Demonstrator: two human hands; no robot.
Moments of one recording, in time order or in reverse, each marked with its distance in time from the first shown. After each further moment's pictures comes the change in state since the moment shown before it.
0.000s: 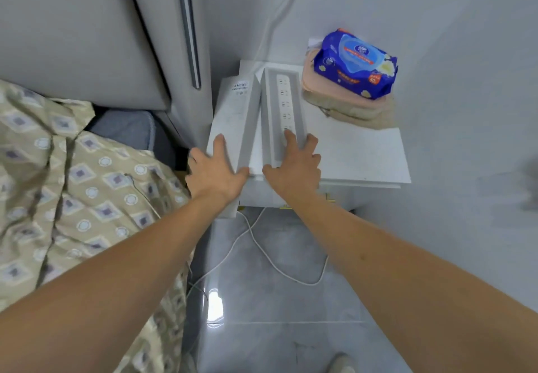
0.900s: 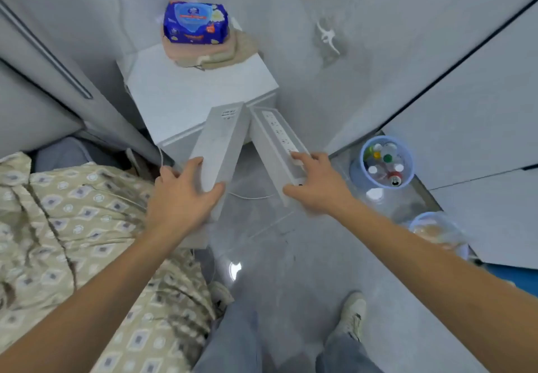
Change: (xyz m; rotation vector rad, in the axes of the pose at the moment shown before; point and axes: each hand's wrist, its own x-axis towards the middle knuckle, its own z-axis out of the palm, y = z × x) left_hand -0.287 0.042 -0.133 0.205 -0.335 0.438; right_hand -0.343 0.154 -0.202 0.283 -0.216 0.389
